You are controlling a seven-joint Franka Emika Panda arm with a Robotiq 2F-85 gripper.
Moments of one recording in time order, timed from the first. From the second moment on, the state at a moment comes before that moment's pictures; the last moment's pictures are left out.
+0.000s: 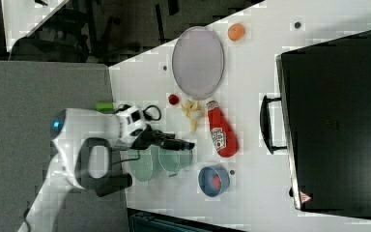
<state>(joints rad) -0.14 0.04 0.13 -2.22 0.01 0.47 -0.51</state>
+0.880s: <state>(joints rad) -0.13 0.17 0.10 -2.38 0.01 0.97 -0.94</state>
